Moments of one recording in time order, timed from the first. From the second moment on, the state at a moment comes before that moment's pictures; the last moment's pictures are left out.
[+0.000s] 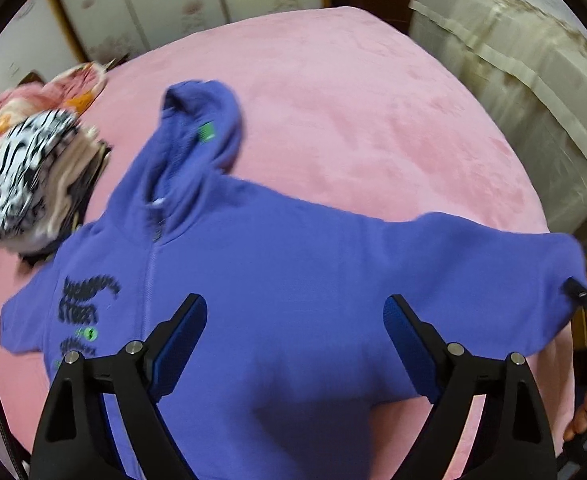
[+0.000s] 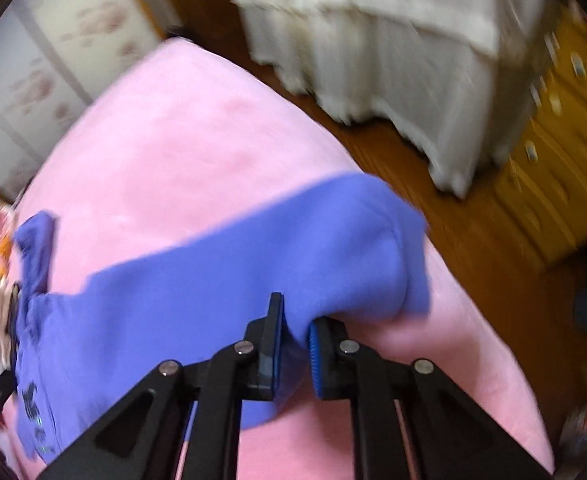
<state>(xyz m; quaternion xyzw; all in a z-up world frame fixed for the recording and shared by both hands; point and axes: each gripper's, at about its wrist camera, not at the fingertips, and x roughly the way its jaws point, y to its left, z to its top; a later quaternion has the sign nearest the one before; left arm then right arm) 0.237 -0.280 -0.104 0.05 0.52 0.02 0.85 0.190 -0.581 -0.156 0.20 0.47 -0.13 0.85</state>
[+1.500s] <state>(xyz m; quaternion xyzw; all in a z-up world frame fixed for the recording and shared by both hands) 0.259 -0.108 -0.258 -0.20 0.64 -0.11 0.73 0.142 -0.266 -0.207 0.09 0.56 0.09 0.82</state>
